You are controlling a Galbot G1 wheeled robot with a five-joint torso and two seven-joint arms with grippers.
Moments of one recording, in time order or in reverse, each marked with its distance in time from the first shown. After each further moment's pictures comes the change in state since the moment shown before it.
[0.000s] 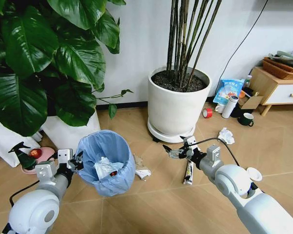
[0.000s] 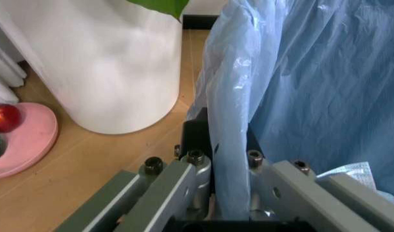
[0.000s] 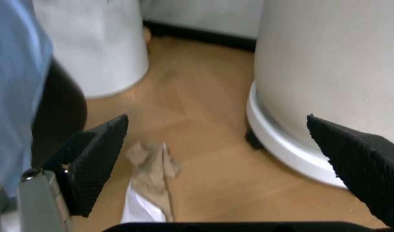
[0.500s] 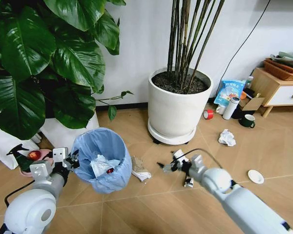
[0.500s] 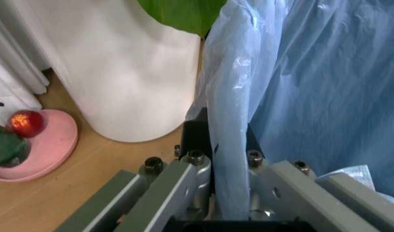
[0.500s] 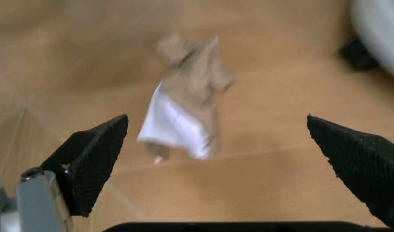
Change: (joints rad) left arm -0.005 0.003 -0.053 -0.001 -0.007 0.000 -0.001; right arm 0.263 0.036 -0.418 -0.444 -0.052 0.097 -0.106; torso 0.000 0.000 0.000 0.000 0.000
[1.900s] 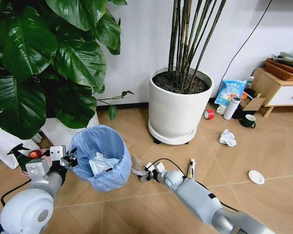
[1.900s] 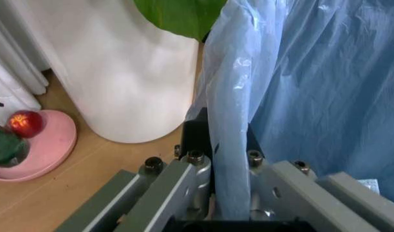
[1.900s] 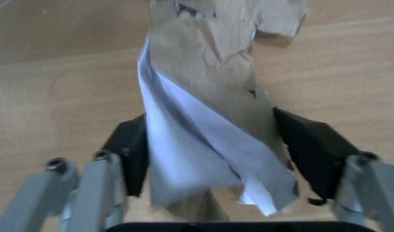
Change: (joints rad) left arm 0.004 -0.011 0.002 -0.022 -0.005 0.004 -0.015; right arm 0.239 0.386 -0.136 -0.659 -0.147 0.133 -0.027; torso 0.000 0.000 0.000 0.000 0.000
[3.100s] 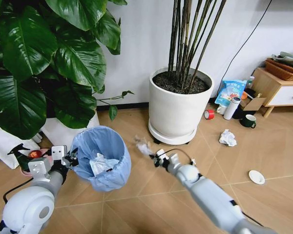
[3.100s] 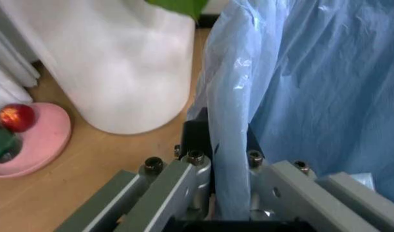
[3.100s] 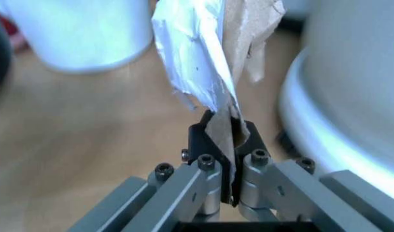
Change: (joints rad) left arm -0.026 0.042 0.037 0.053 -0.021 0.013 0.006; right arm -0.156 -0.237 0.261 0.530 0.085 0.024 0.054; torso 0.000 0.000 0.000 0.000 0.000
